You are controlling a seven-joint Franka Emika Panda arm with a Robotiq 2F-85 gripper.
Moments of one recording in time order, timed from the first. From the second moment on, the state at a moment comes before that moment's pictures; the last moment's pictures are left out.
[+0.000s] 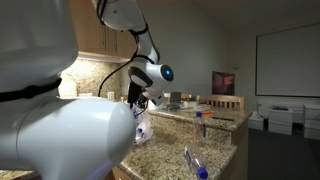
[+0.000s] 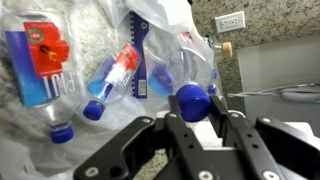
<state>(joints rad) 0.57 -0.23 -0.18 -2.52 1.71 2.43 -0.37</state>
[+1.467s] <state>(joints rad) 0.32 0.40 0.09 -1.95 1.68 2.33 -0.53</state>
